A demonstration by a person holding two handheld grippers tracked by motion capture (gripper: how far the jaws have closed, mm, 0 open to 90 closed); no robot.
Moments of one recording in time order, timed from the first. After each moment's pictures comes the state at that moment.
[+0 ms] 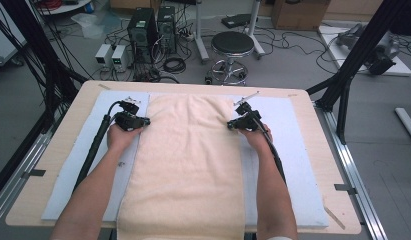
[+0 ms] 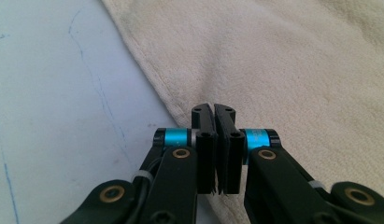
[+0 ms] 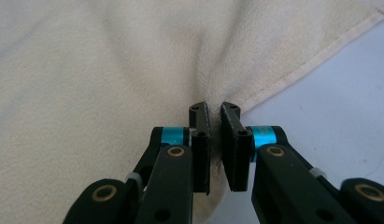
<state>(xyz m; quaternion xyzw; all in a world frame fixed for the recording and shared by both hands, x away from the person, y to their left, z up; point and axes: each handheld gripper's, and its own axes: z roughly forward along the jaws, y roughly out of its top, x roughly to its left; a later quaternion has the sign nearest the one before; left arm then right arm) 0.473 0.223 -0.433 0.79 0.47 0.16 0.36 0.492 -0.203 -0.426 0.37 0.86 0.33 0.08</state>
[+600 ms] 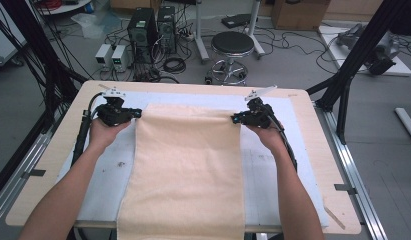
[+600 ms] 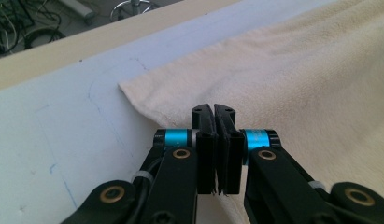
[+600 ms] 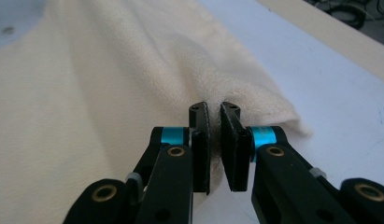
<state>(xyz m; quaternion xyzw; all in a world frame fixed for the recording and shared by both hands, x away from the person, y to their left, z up) 0.435 0.248 -0.365 0.80 0.39 0.17 0.43 0.454 -0.223 -0.364 0.29 0.86 0.41 0.09</state>
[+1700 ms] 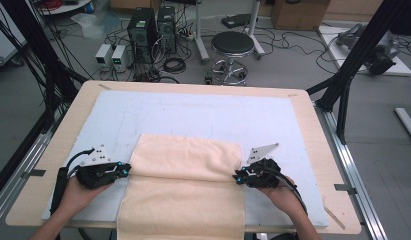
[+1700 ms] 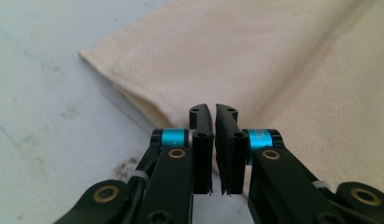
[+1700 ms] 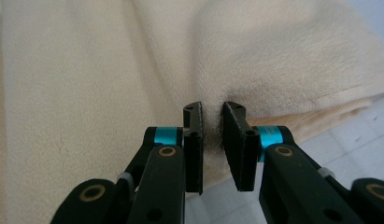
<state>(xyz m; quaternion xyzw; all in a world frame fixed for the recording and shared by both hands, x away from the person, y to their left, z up) 0.280 0.265 -0.418 0.85 0.30 0.14 0.41 0.303 -0.226 -0.417 0.23 0.90 0.37 0.04</state>
